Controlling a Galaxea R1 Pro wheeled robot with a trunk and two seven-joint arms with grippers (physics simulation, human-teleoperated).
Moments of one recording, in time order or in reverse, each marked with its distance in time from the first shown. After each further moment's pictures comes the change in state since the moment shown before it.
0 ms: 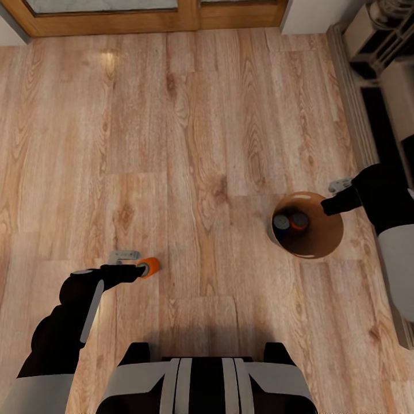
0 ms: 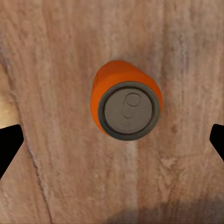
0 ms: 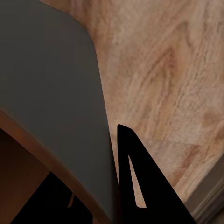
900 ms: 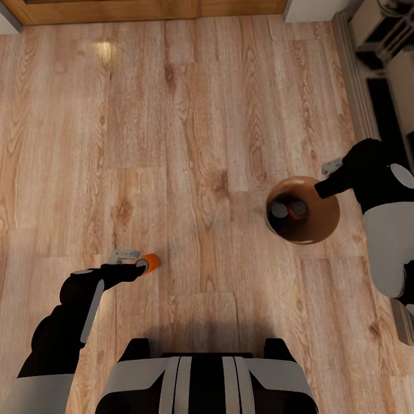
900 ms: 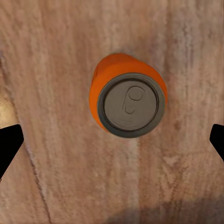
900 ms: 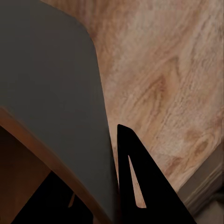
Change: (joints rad) left arm 0.000 0.001 -0.002 0.001 0.000 -0.017 0.000; right arm -0.115 0.111 -0.066 -0.003 0.359 -0.004 0.171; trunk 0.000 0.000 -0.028
